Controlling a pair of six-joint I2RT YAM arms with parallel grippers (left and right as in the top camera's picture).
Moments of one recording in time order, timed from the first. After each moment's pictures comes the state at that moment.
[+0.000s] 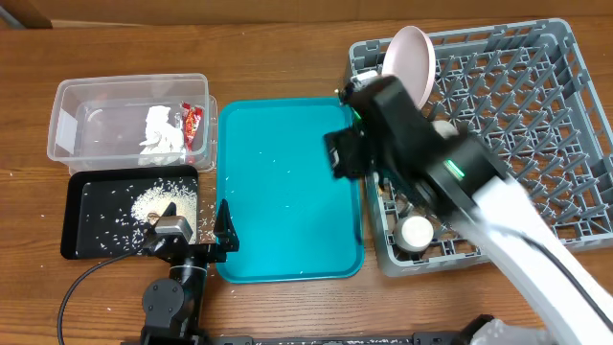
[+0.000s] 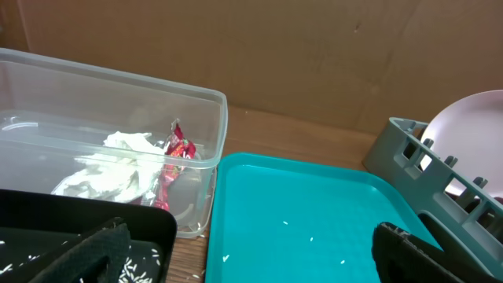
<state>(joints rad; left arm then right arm) -0.12 0.02 0.01 -0.07 -0.08 -0.26 0.68 1.44 1.61 -1.02 0.10 0.28</state>
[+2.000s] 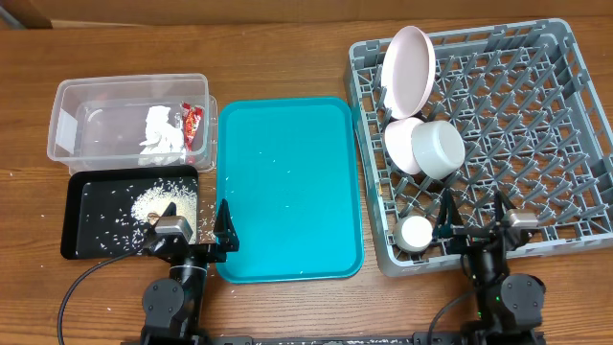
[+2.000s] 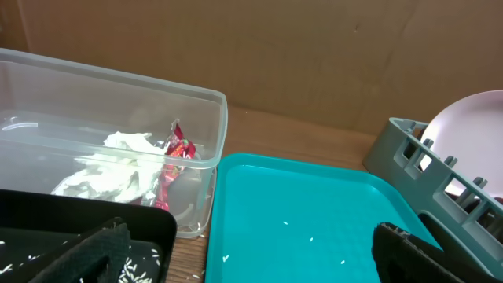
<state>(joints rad) -0.12 0.02 0.01 -0.07 -0.08 -0.26 0.12 0.01 0.04 -0.02 0.06 0.23</state>
